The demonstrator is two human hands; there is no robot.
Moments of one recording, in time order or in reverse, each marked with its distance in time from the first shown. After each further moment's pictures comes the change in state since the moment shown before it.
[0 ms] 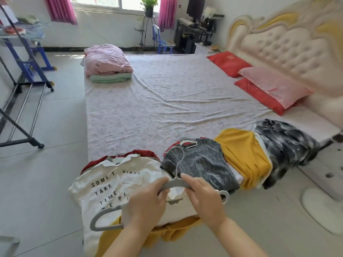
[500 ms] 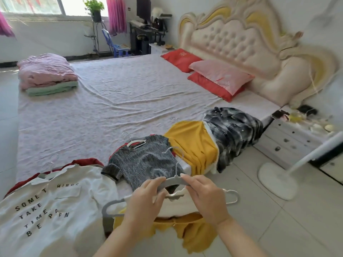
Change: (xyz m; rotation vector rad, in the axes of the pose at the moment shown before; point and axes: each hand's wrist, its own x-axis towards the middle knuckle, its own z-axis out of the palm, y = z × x) left_hand -0.044 0.221 0.135 -0.198 -0.223 0.253; right_hand -0.114 0.190 -0.172 -0.178 0.228 0.063
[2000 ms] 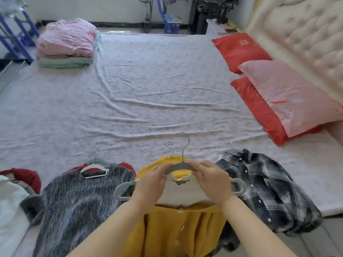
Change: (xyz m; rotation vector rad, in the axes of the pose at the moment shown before) left_hand 0.530 0.021 0.270 0.002 0.038 -0.407; right_hand 0.407 0.490 0.153 0.156 -0.337 -0.225
